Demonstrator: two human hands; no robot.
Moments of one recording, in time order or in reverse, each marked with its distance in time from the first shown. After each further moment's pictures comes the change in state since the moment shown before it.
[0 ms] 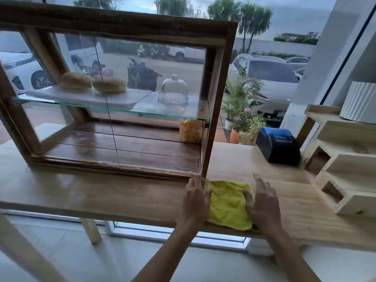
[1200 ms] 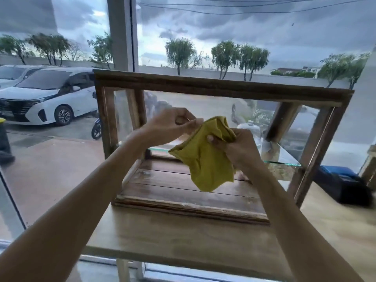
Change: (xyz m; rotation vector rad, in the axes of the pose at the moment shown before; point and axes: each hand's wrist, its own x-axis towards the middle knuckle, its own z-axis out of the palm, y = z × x) left_hand 0.174 -0.030 -0.422 -0.133 -0.266 0.359; right_hand 0.035 -0.416 -0.037 0.815 -0.058 -0.279
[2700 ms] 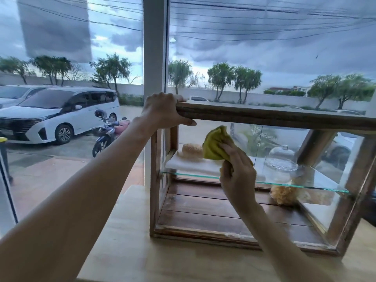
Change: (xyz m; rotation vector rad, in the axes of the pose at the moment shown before) left_hand 0.027 -0.048 -0.160 0.860 0.278 0.081; right_hand 0.003 0.002 0.142 -0.428 0.483 -0.757
